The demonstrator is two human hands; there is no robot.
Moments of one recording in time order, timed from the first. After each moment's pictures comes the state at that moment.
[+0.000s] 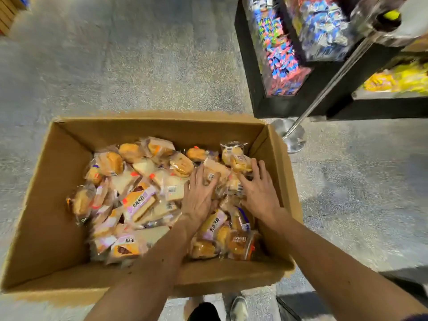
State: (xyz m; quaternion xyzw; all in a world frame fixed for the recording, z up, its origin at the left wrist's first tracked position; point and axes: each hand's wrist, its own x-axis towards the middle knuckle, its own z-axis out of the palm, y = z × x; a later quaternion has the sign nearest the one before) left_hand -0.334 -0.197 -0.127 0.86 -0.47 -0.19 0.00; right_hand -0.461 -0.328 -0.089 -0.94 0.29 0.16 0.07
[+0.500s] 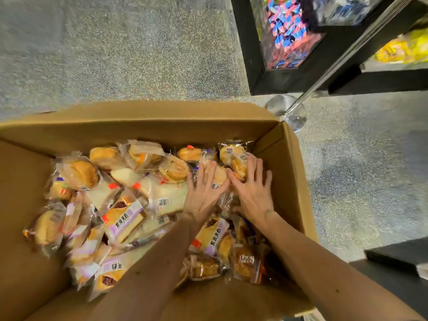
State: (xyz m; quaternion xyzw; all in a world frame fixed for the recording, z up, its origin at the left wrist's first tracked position) left_hand -0.297 -0.248 -0.199 0.78 -0.58 -0.23 -0.07; right_hand -0.417 -0.352 -0.174 -0.91 0.32 0.25 0.04
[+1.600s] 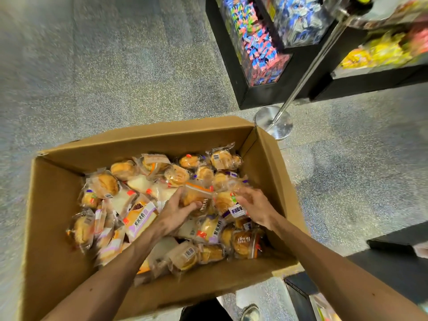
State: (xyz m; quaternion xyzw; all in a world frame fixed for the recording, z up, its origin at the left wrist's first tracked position) left_hand -0.266 -0.161 -0.099 0.72 -0.23 -0.54 0.37; right_hand -0.463 -0.313 -0.073 -0.67 0.50 0.10 0.53
